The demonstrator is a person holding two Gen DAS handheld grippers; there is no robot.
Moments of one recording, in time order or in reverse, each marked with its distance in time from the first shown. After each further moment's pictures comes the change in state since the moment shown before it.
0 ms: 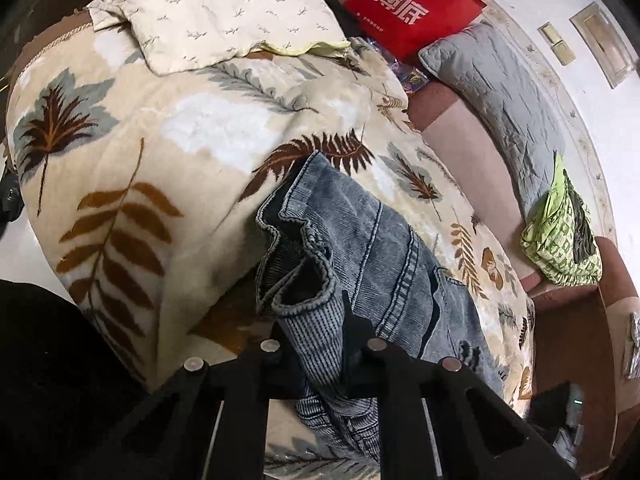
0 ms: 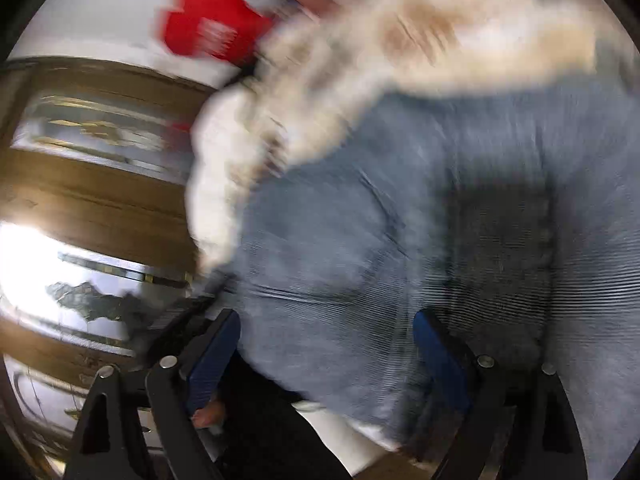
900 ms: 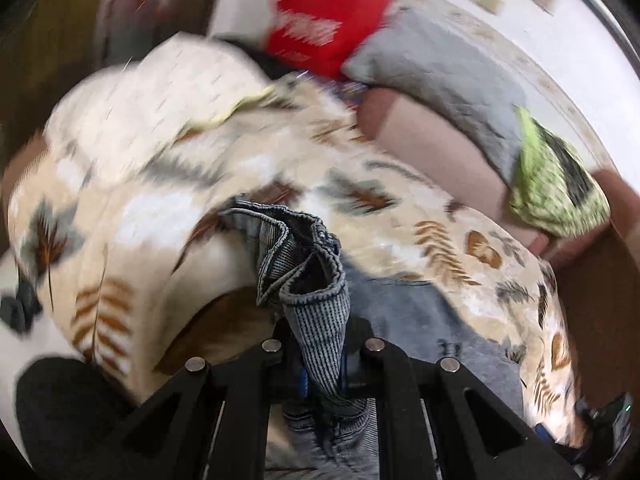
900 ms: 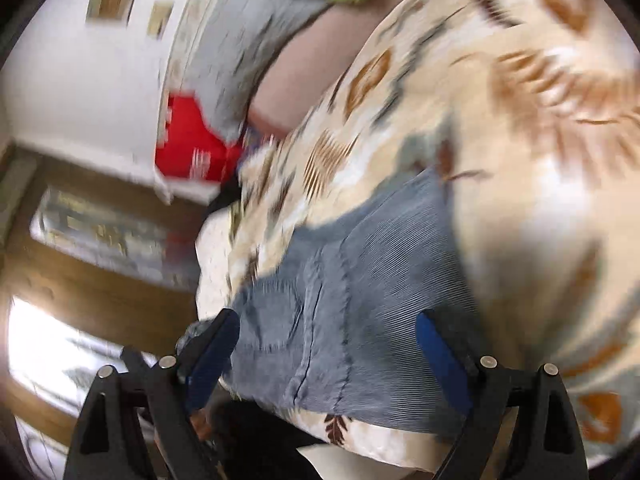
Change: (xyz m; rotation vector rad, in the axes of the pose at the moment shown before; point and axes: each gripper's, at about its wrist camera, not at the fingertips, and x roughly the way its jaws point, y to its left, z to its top) left arm -0.035 -0.116 -0.018 0.341 -0.154 0.077; right arm -0.176 -0.076 -0.045 0.151 -0.466 0.039
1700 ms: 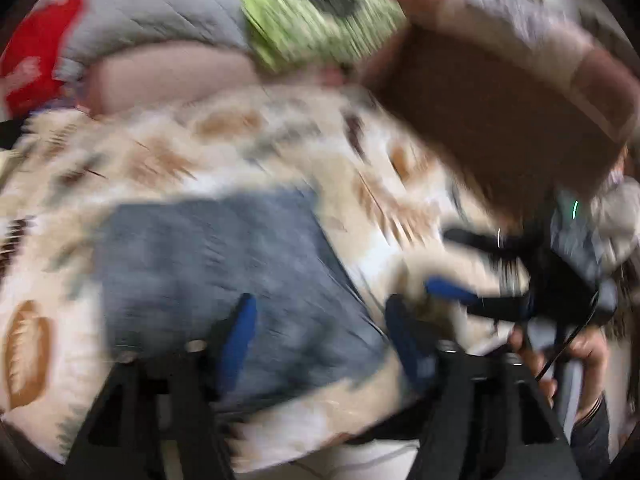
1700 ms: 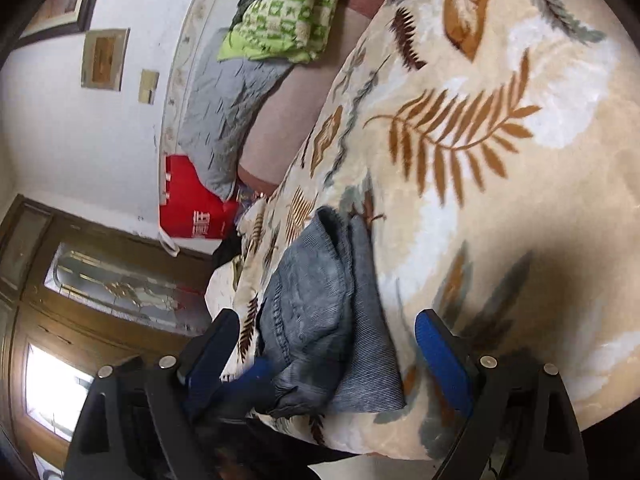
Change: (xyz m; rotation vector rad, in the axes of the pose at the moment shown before) left arm -0.019 -0.204 -0.106 0.564 0.219 -0.419; right arm -0.071 -0.046 -0.006 0.079 -0.113 0.019
